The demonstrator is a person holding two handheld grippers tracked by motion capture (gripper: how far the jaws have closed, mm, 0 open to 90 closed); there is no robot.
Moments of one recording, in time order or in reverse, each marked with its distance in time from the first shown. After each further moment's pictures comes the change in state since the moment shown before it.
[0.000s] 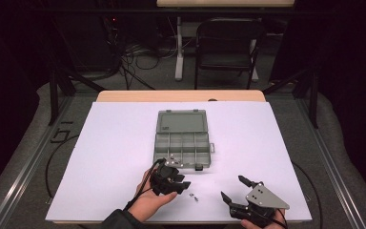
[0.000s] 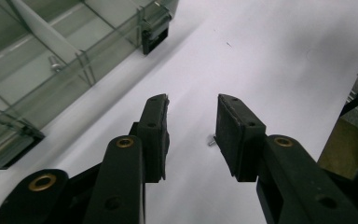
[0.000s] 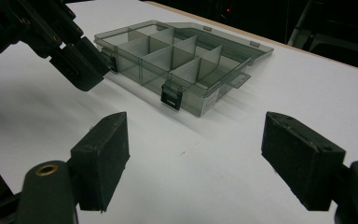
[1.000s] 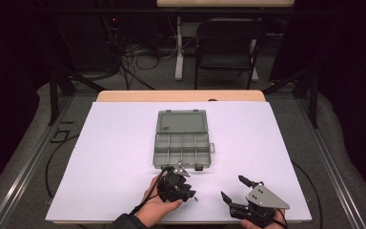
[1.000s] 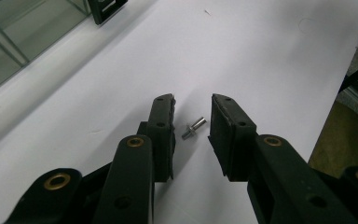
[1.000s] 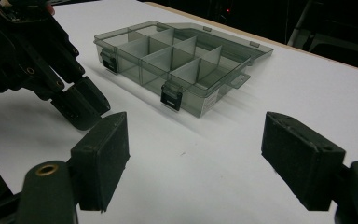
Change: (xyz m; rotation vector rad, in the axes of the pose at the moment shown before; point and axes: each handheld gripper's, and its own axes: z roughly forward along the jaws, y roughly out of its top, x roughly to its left) left arm -0.012 -0.009 0.027 0.056 -0.064 0.008; right arm 0.000 0.000 0.000 -0.004 0.002 0.001
